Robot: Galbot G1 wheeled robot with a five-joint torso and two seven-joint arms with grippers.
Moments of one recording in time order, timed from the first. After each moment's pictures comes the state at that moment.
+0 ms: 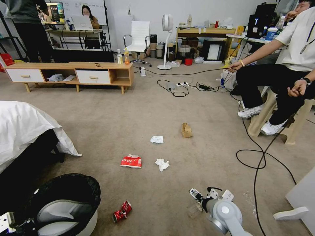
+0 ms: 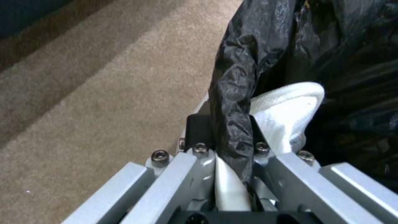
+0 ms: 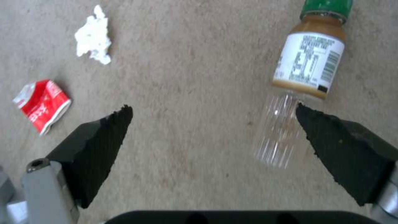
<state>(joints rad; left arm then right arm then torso) 1.71 -1.29 -1.14 -2.14 -0.98 0.74 -0.37 -1.11 1.31 0.35 1.61 1.38 -0.45 0.76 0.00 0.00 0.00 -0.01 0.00</state>
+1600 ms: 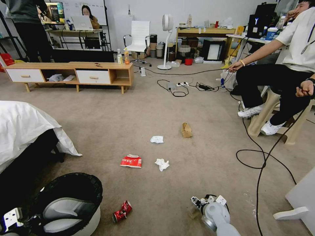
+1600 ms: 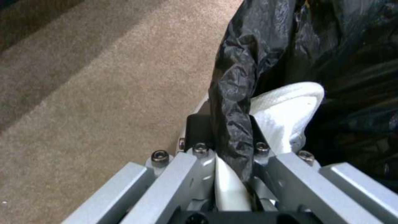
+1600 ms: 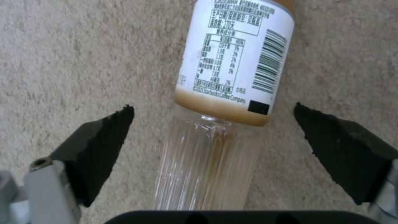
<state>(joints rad) 1.64 -1.25 -1.09 -2.06 -0.99 0.74 -0.37 -1.00 1.39 0.34 1.21 1.19 -0.39 0.61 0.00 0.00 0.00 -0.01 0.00</state>
